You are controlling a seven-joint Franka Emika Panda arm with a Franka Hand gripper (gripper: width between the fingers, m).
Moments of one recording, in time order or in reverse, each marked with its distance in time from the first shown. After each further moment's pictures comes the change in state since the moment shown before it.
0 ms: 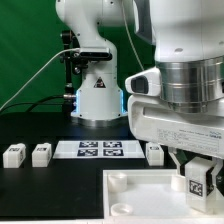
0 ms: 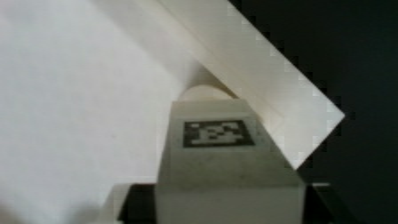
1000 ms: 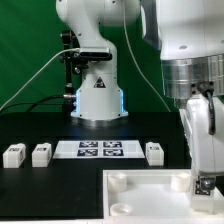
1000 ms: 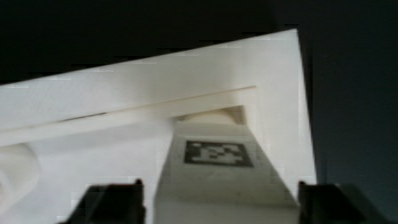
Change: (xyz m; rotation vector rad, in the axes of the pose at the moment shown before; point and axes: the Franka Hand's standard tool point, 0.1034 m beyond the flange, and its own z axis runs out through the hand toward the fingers) arm -0.011 -0.001 0.003 0.079 0.041 0.815
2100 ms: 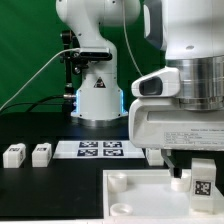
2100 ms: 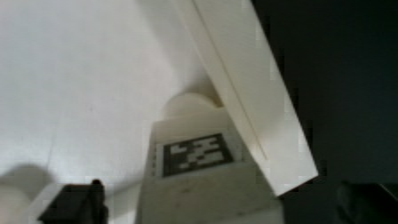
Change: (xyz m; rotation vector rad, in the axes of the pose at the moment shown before) arm -0.001 0.001 0.001 -0.013 0.022 -1.354
